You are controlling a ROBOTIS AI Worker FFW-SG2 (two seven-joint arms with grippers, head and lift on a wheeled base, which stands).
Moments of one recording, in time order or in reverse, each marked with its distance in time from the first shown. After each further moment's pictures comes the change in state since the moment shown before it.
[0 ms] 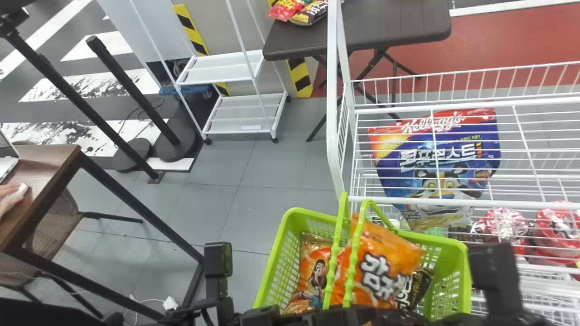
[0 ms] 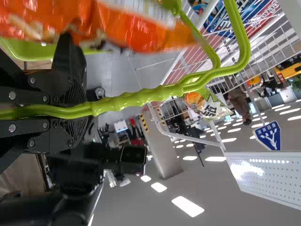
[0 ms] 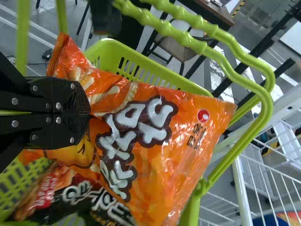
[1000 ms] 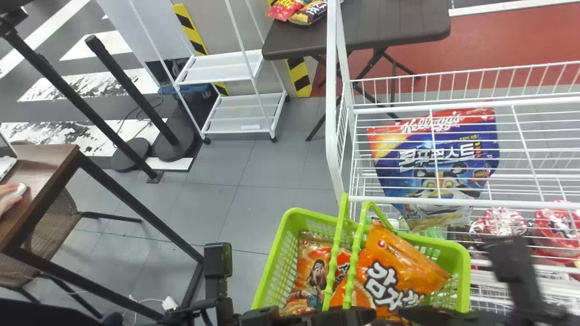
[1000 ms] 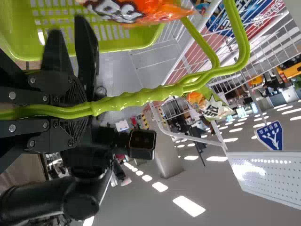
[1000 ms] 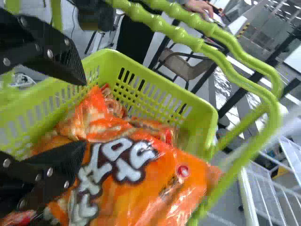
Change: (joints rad) left arm 0.003 0.007 -0.004 -0.001 0.001 0.001 -0.001; right arm 0.021 -0.048 -0.168 -0.086 -0.124 0.158 0.108
